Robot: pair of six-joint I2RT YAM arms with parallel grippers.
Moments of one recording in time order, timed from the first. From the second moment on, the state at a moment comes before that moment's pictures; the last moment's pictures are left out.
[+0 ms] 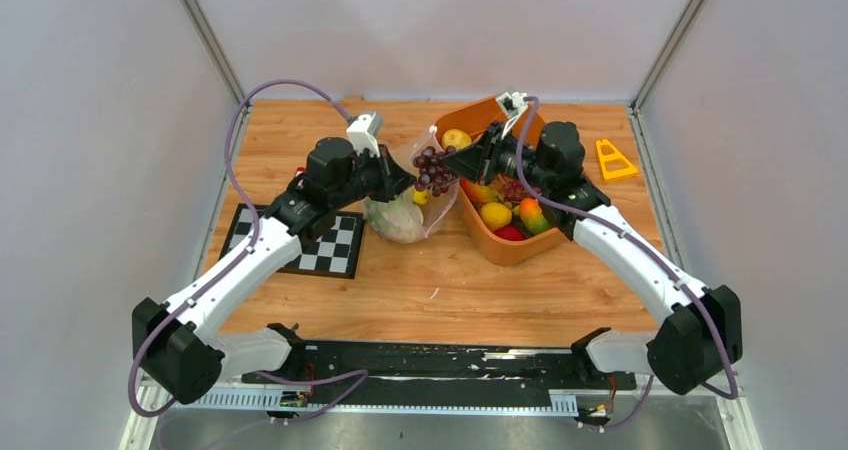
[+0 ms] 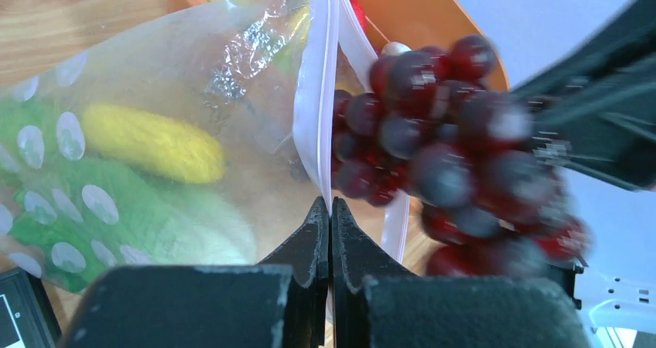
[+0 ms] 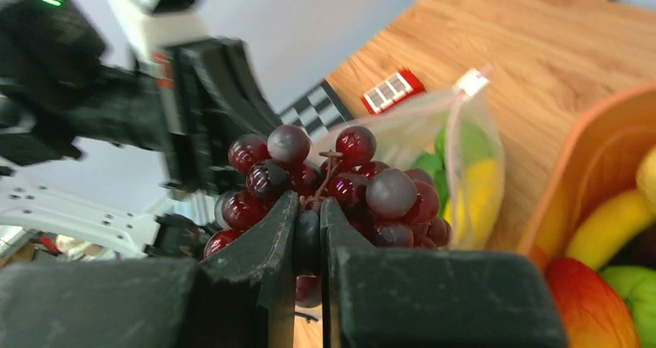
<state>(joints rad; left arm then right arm) -0.58 1.20 1.06 -0.18 0.20 -0.51 0.48 1.27 1.07 0.25 -0.64 0.53</state>
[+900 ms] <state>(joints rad) -0.58 1.14 1.04 -0.19 0.20 -0.48 0.66 1.47 1.24 -0.09 -0.19 0.14</state>
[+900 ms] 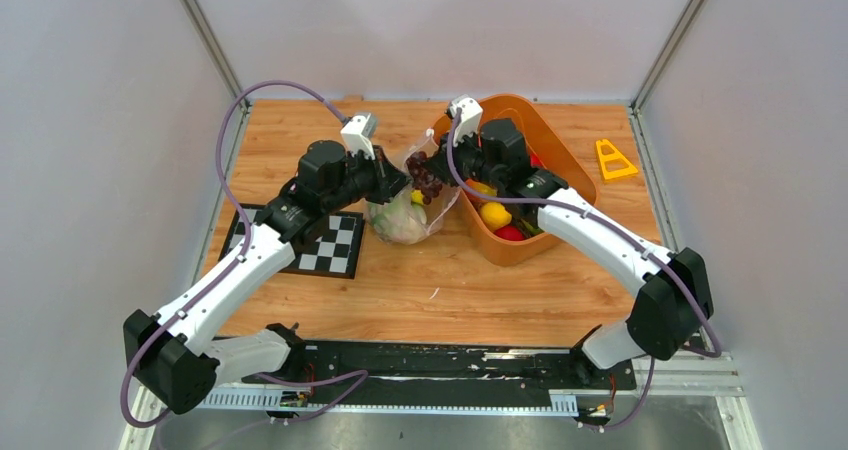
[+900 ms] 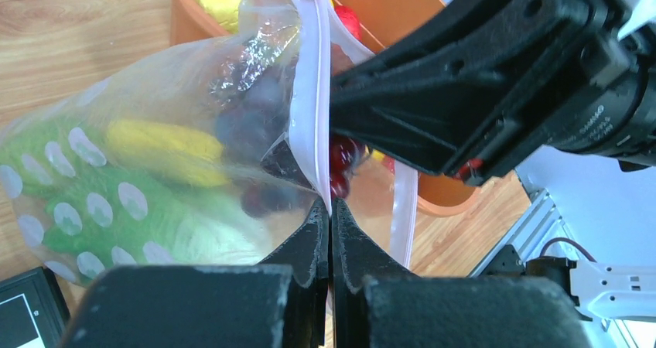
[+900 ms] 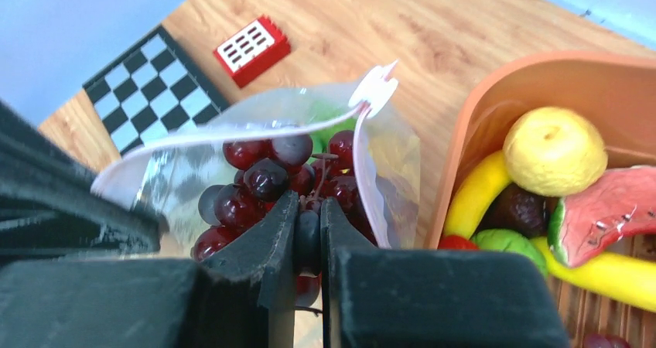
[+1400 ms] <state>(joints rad) -0.58 1.14 1.04 -0.19 0.17 -0.48 0.66 1.55 1.32 -0.04 -0.22 0.20</state>
